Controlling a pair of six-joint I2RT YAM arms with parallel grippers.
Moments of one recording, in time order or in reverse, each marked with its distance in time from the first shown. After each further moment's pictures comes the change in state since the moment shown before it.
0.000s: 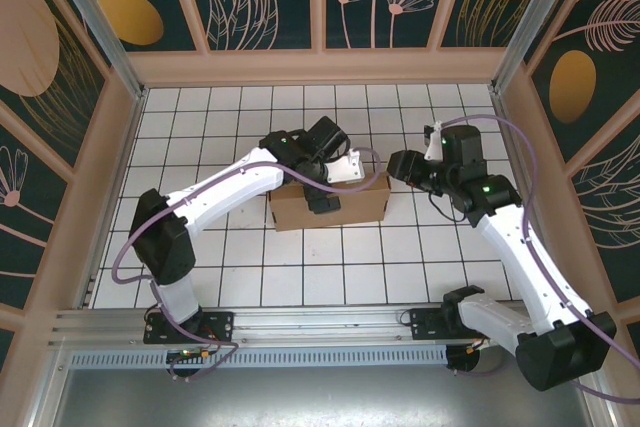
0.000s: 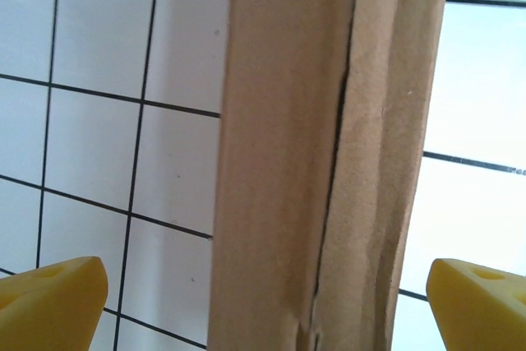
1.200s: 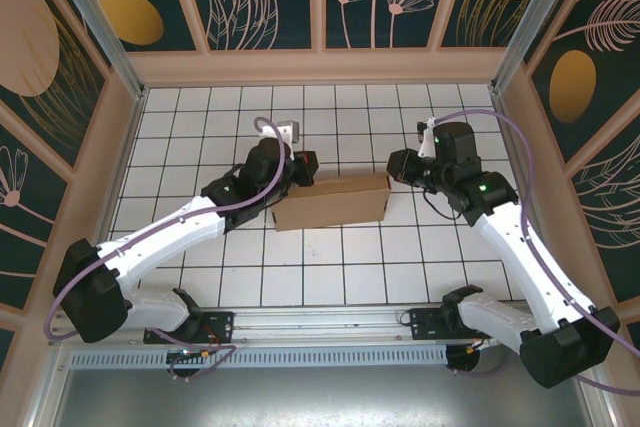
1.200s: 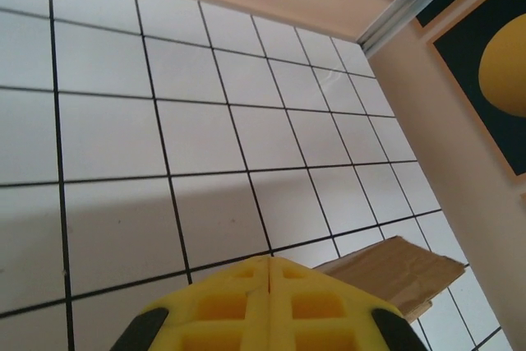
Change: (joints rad) left arm 0.045 -0.456 -0.628 0.822 -0.122 -1.274; right arm 0.070 0.019 0.036 0.006 0.047 0.013
